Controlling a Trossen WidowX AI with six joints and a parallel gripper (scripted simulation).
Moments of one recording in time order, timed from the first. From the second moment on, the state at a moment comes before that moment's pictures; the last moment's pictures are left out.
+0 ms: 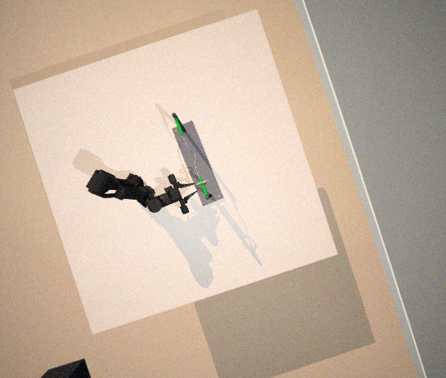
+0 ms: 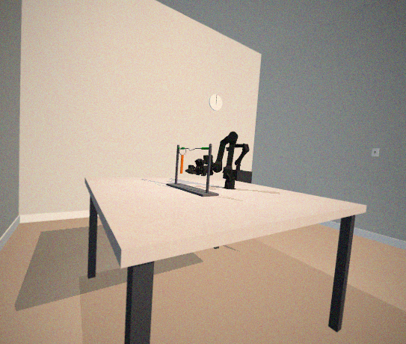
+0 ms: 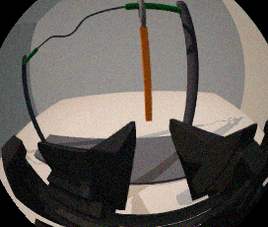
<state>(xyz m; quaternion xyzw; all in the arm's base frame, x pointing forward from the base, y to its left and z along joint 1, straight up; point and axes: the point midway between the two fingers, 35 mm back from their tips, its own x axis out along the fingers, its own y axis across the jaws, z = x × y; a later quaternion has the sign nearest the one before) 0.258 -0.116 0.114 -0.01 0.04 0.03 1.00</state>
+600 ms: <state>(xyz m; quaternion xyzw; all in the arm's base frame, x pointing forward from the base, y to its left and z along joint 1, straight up) 0.284 -0.117 0.114 -0.01 0.04 0.03 1.00</state>
